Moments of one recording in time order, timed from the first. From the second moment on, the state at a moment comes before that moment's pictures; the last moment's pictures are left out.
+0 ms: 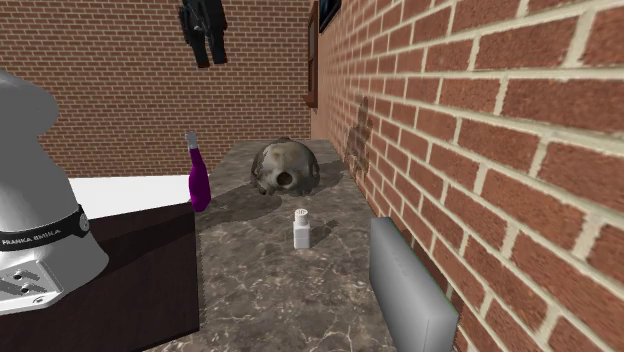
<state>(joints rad) 0.03 -0.79 -0.17 -2.45 -0.13 1.79 -0.32</state>
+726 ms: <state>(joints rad) 0.08 -0.56 -0.46 -2.47 -0.24 2.06 -0.78</state>
